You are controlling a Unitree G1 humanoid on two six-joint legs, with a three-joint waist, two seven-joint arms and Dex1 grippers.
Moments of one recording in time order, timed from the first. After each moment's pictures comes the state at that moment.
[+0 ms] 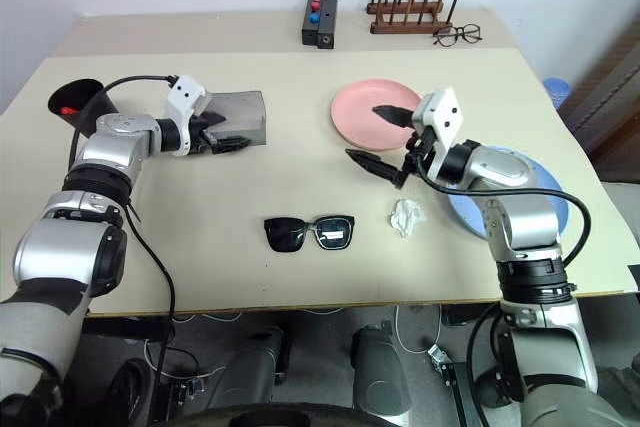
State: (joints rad) left arm -1.10 0.53 -0.08 1.11 -0.02 0.15 -0.98; right arm -0.51 -0.57 -0.06 -0.01 0.41 0.29 0.92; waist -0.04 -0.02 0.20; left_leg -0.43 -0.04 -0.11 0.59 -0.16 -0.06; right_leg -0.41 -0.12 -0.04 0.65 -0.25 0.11
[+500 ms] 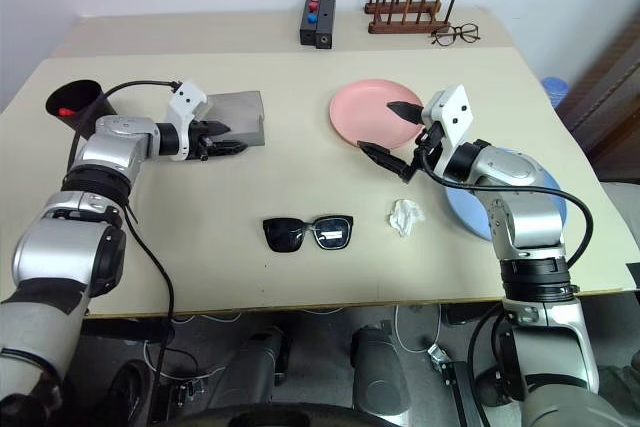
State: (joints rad) left arm -1.10 0.53 -0.08 1.13 0.01 0.17 -1.00; right arm -0.52 -0.57 -0.08 0.02 0.39 0.28 0.88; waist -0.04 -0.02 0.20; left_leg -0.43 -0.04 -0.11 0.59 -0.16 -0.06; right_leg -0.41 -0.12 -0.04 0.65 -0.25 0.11
